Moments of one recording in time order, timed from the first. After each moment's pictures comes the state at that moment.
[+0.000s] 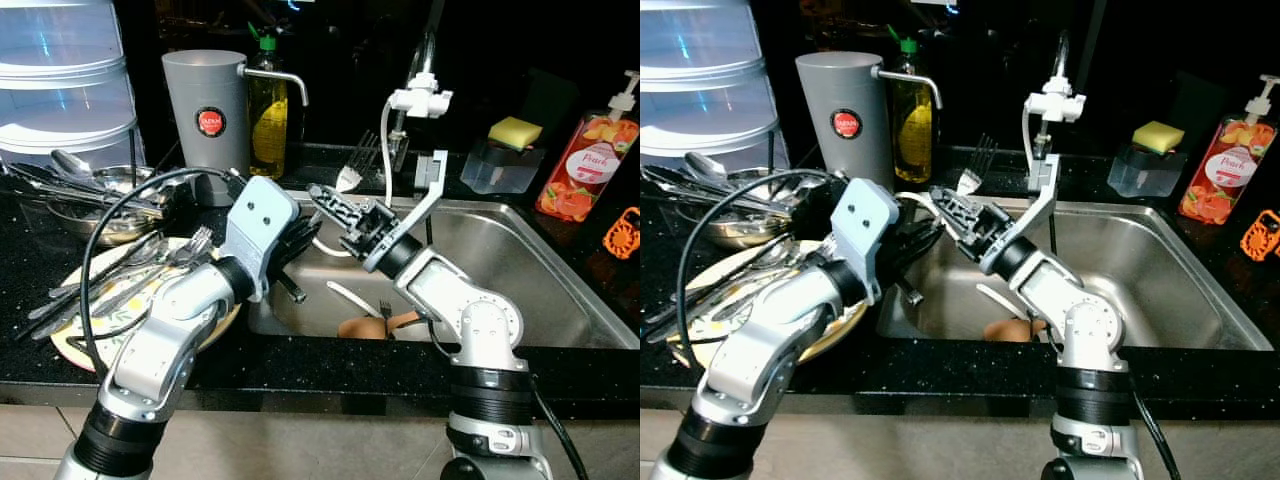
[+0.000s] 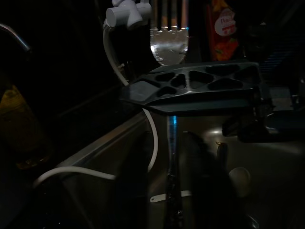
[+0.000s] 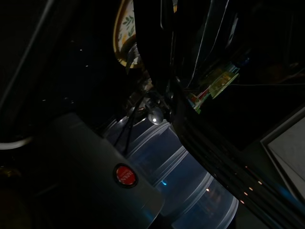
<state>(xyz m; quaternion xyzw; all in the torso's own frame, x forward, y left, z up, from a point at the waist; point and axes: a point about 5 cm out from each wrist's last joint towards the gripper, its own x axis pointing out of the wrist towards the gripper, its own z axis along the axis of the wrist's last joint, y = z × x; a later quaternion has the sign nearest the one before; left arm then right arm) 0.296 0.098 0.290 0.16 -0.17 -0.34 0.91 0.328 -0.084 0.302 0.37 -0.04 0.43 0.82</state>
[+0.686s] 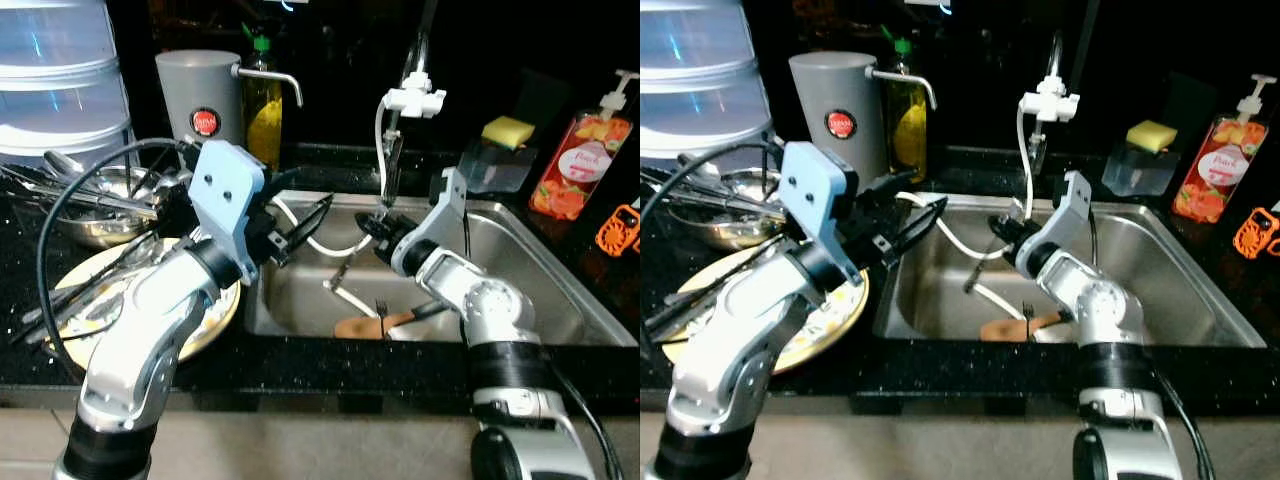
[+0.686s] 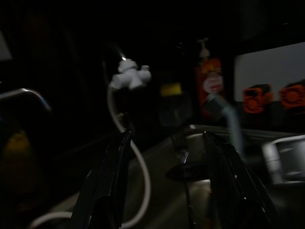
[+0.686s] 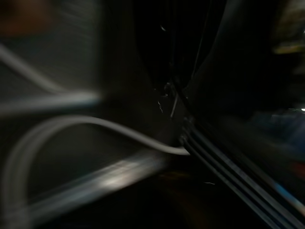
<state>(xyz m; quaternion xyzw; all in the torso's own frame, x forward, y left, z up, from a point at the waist) 0.269 0.103 0.318 0.08 -0.24 -0.37 0.90 0.393 -0.146 0.243 0.25 0.08 0.14 0.95</state>
